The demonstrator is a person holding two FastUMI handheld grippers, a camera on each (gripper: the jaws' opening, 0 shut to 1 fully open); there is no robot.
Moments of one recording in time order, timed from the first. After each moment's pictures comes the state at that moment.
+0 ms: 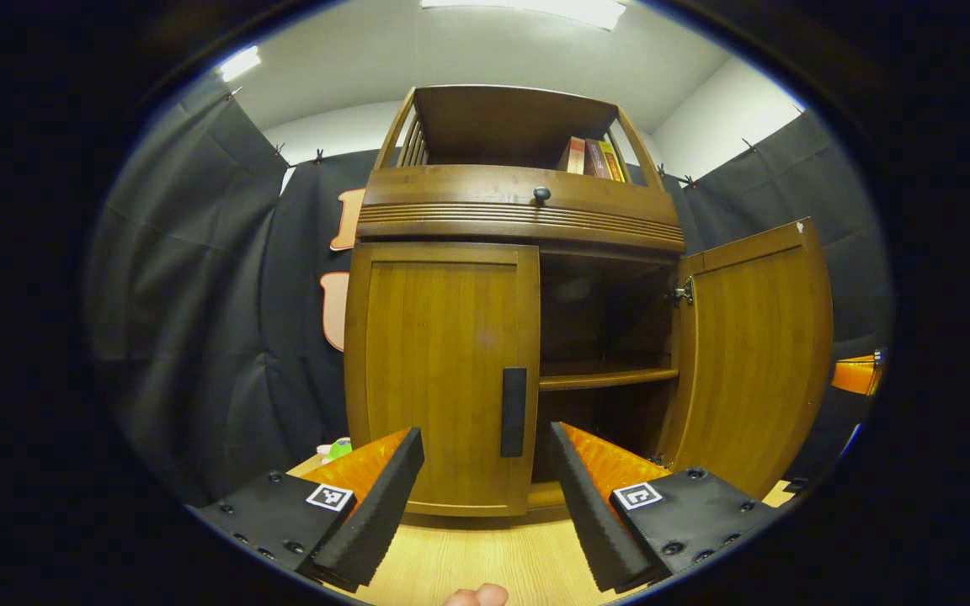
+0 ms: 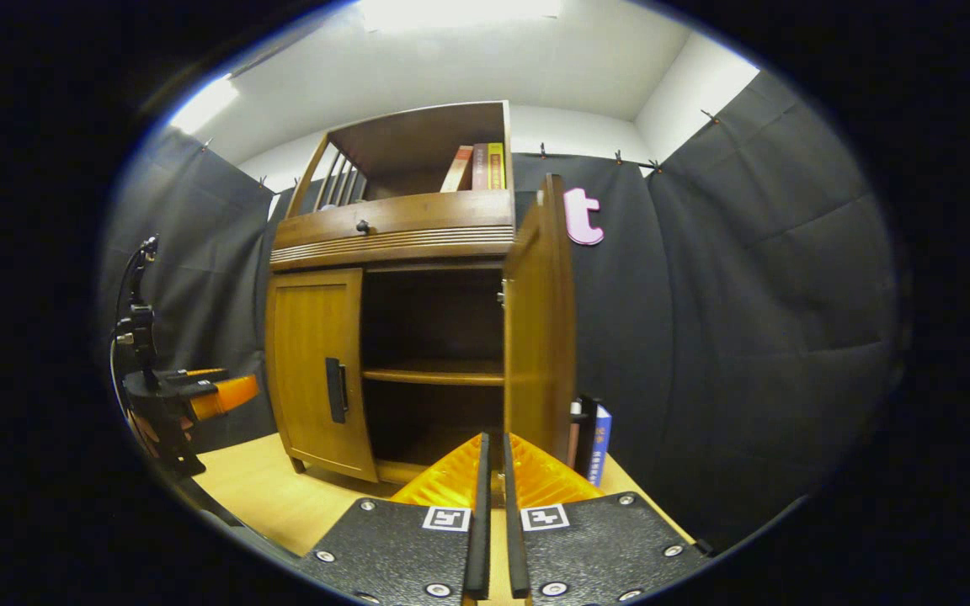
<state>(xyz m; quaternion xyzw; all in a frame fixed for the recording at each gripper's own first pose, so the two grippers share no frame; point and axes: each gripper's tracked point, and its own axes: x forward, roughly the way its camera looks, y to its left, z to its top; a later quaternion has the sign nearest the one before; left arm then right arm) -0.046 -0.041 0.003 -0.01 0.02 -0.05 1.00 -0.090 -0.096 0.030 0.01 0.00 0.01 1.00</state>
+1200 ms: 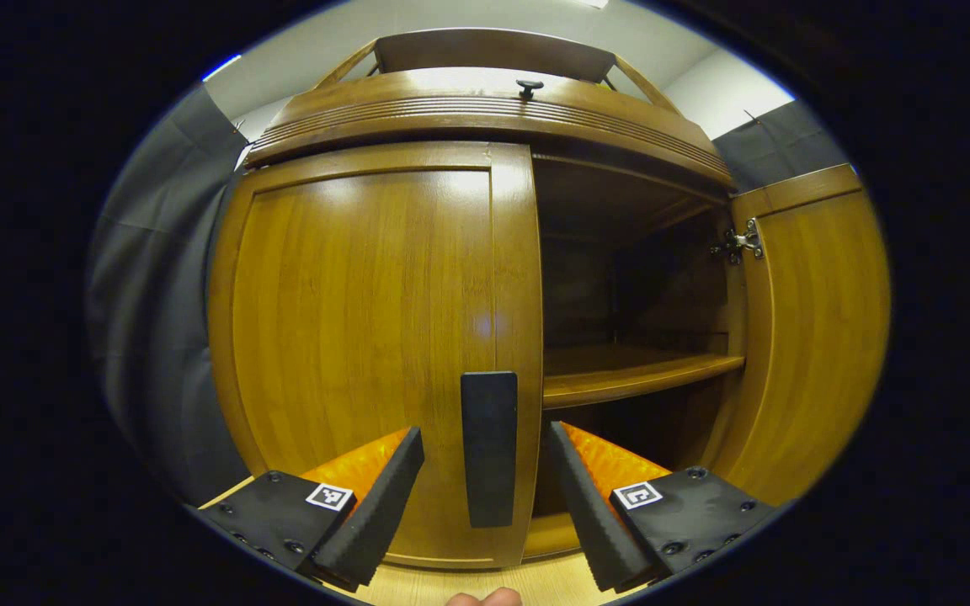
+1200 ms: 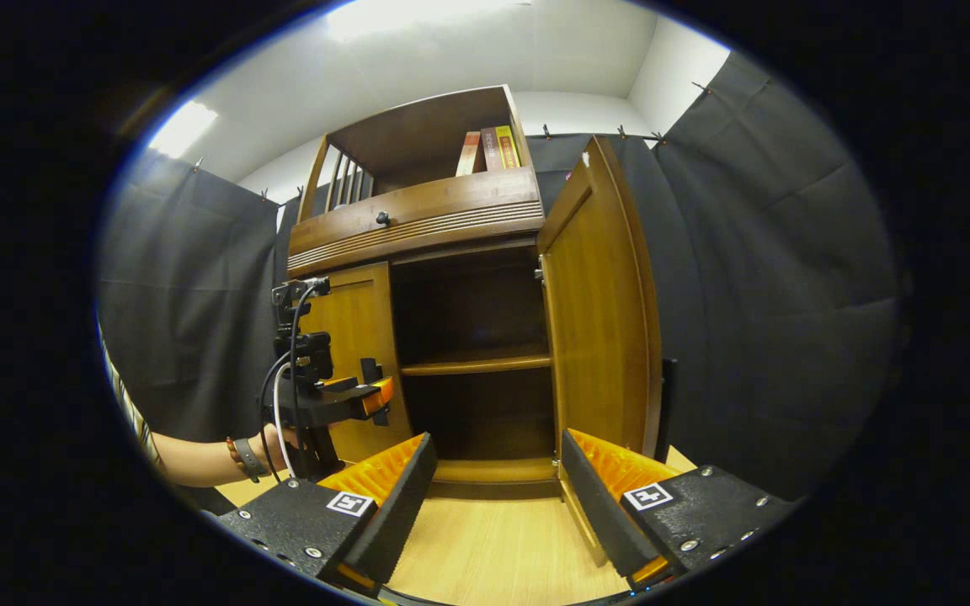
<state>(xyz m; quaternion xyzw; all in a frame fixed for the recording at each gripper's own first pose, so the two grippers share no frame) 0.154 -0.089 -0.061 0.01 0.05 -0.07 1.00 -0.083 -0.073 0.005 0.06 0.03 0.02 1.00</state>
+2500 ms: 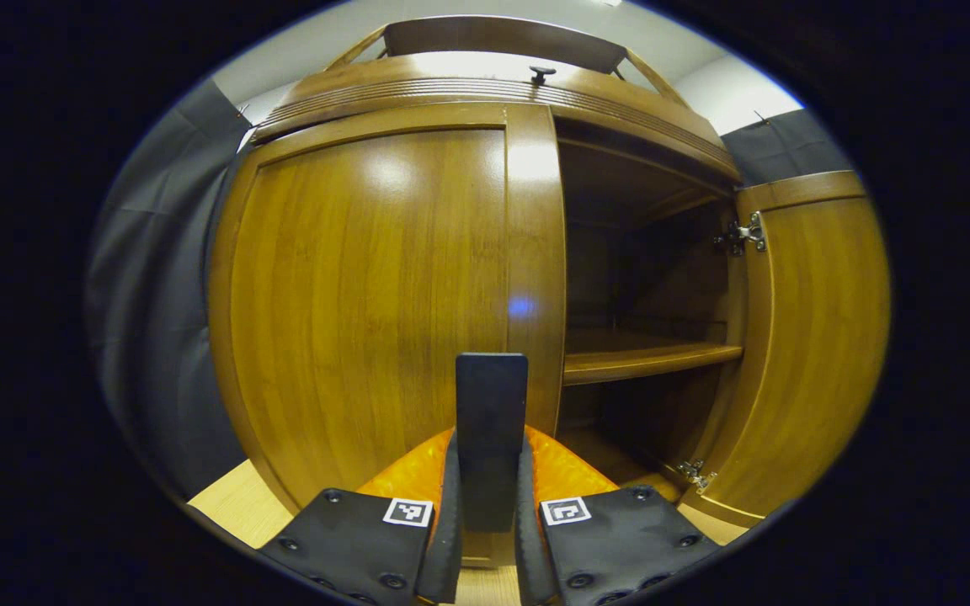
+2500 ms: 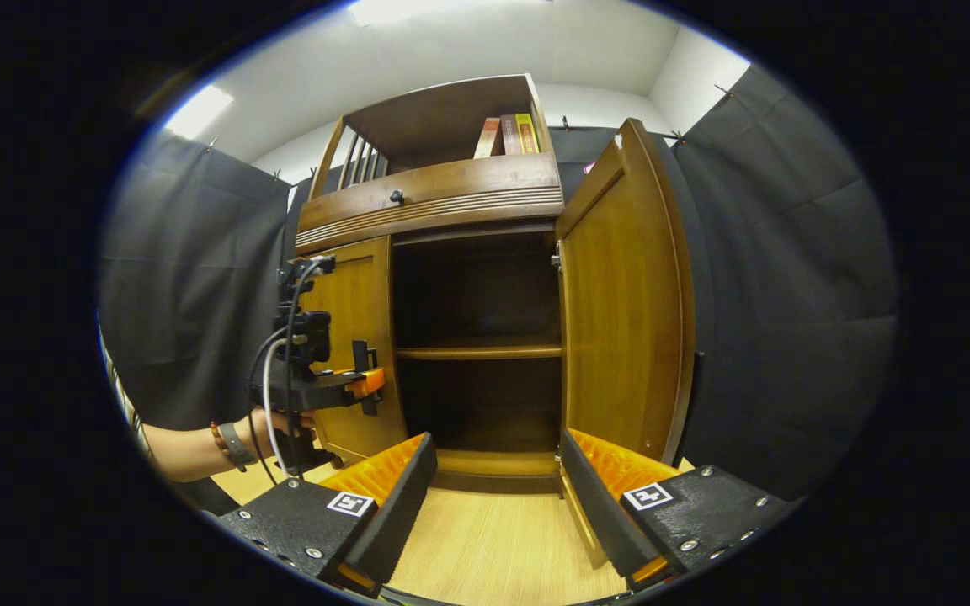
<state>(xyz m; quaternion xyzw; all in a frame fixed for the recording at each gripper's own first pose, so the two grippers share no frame) 0.123 -0.086 -0.070 -0.01 0.08 -0.08 0.99 -0.072 -0.049 -0.015 0.03 0.05 0.05 1.00</state>
